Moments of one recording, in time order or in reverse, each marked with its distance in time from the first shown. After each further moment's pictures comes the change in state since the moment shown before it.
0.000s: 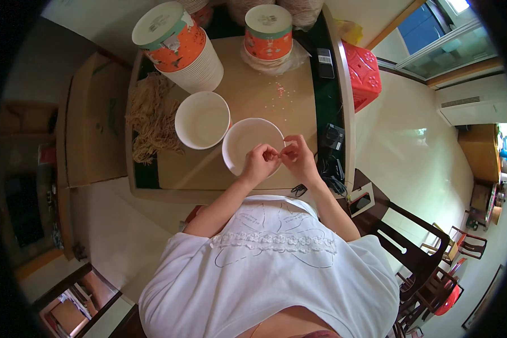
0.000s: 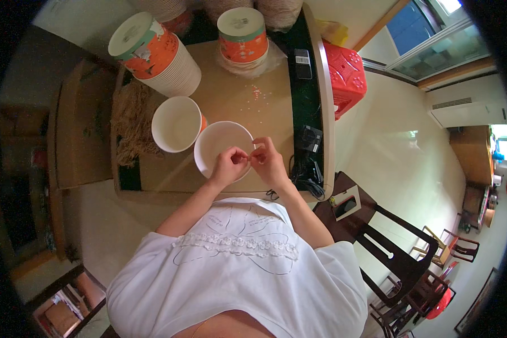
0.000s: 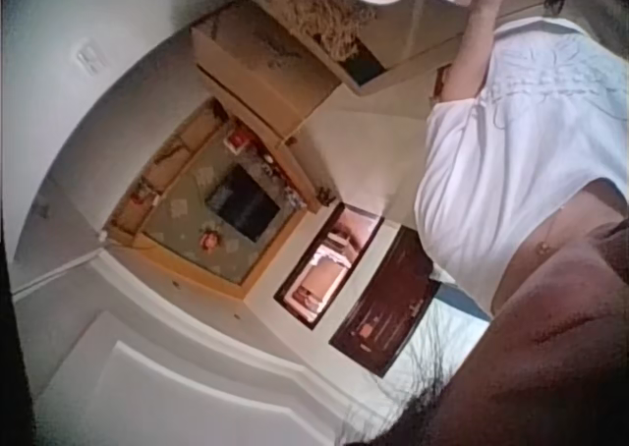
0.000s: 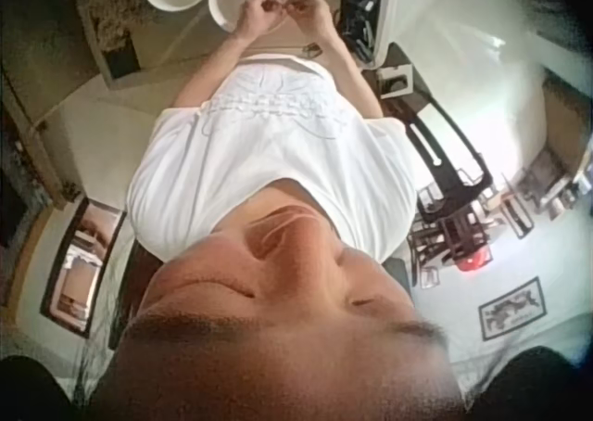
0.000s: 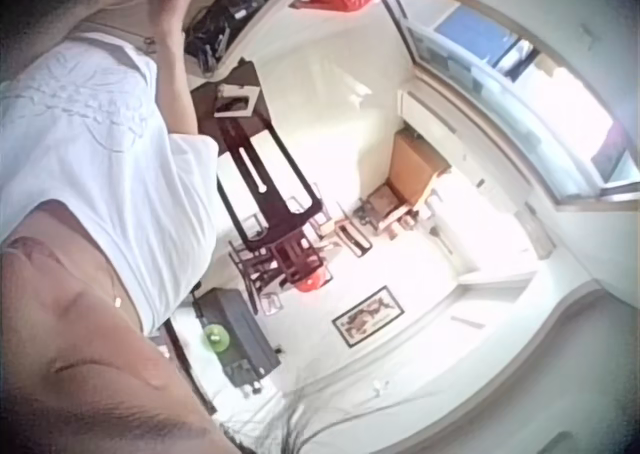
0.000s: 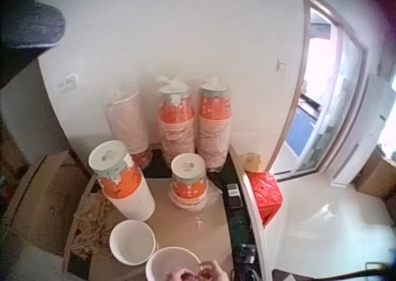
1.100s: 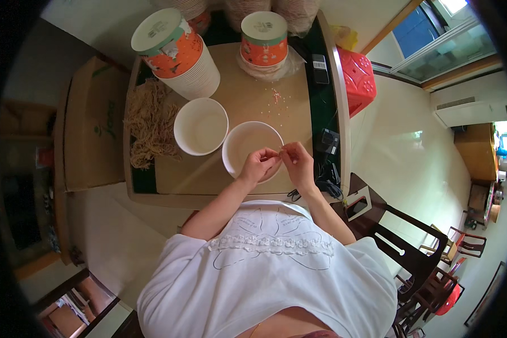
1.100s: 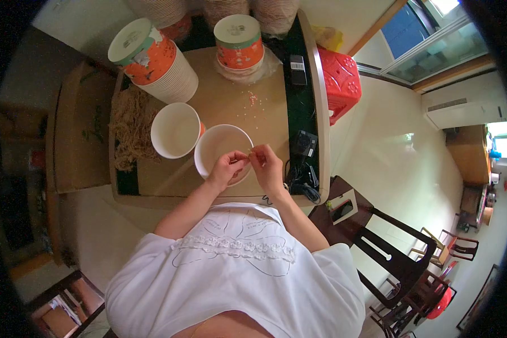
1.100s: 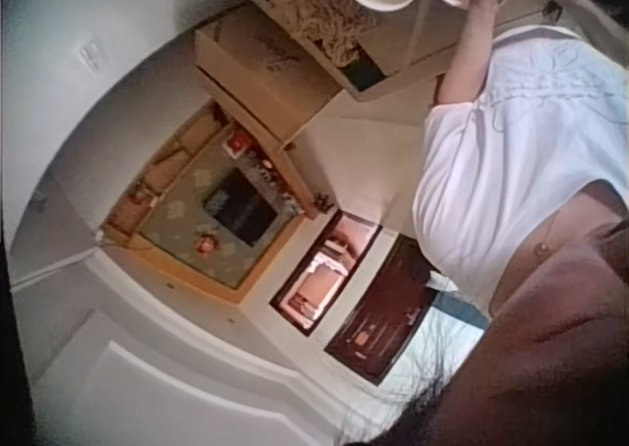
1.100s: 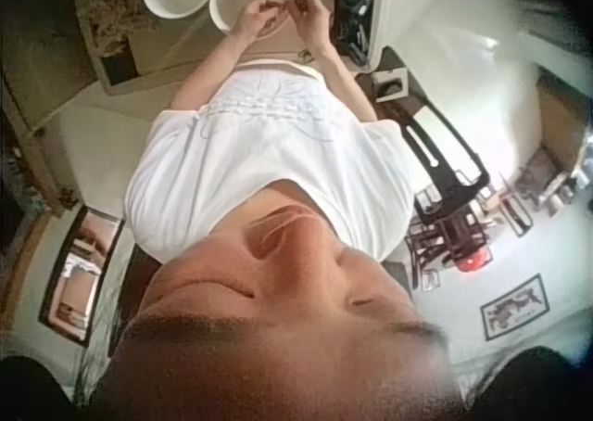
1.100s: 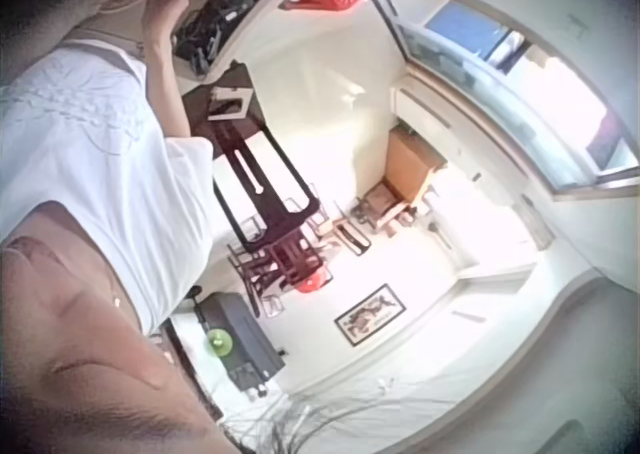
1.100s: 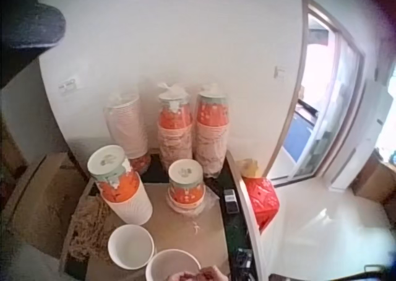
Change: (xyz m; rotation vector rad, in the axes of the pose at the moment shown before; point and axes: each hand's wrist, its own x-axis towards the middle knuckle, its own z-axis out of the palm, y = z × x) left_hand 0.005 0.011 0.001 -0.673 -0.210 -0.384; right_hand -0.003 0.001 0.007 -0.028 0.292 -0.006
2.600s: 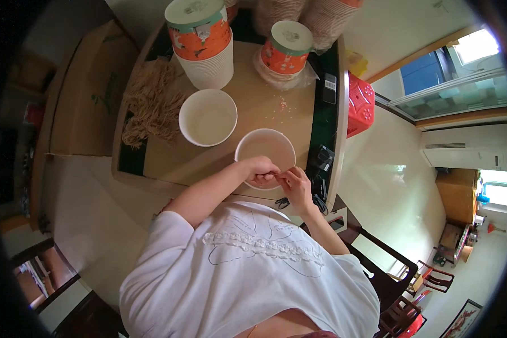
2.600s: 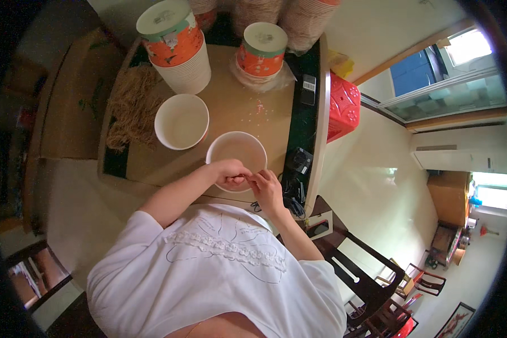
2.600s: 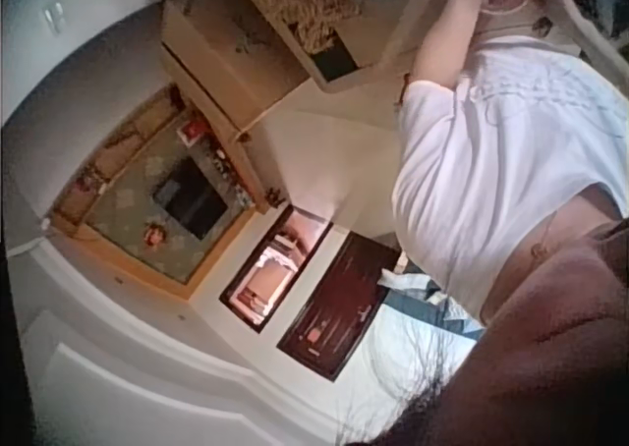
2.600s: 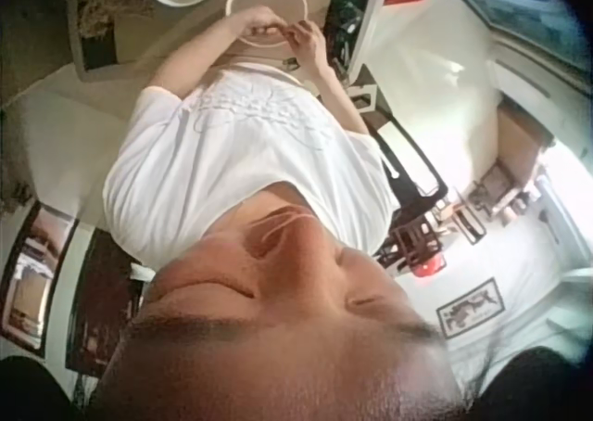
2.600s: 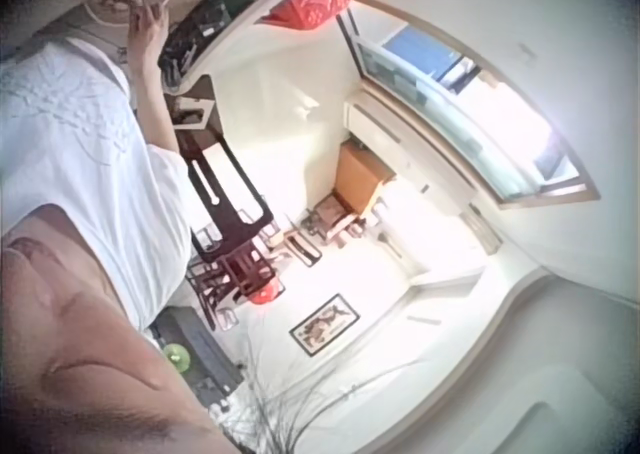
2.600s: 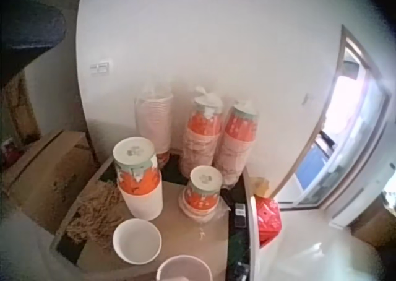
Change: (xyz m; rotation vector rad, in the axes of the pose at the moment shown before) left_hand 0.038 -0.003 -0.022 0.055 -0.451 -0.751; right_hand -0.020 -0.007 -0.022 -0.553 -0.279 -0.426
